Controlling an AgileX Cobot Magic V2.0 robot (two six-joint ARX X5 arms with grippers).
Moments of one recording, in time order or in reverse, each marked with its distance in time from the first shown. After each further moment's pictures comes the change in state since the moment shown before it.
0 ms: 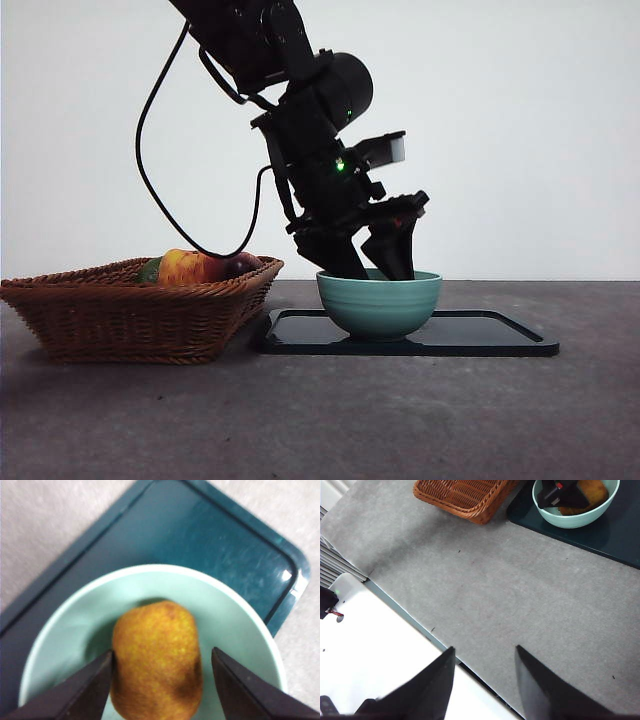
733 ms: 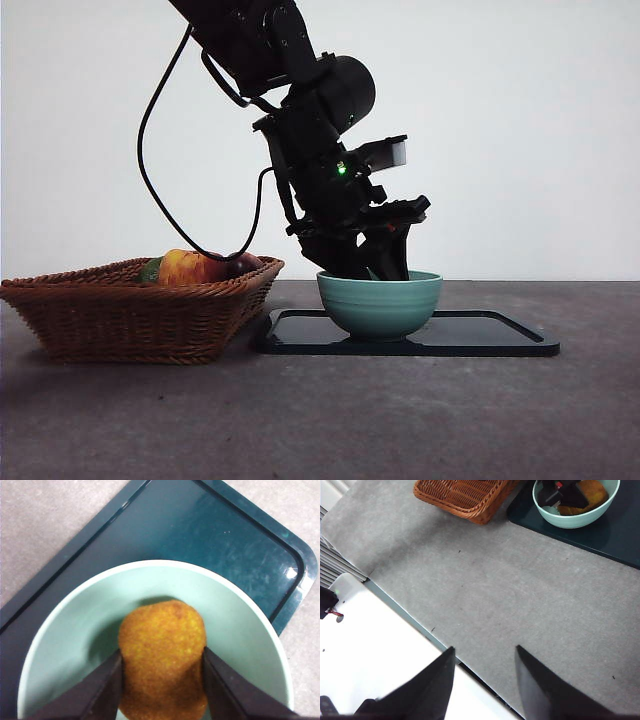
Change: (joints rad) left arm -0.004 0.003 0.002 -0.002 -0.015 0.000; right arm 0.000 0.000 0.000 0.000 0.003 0.000
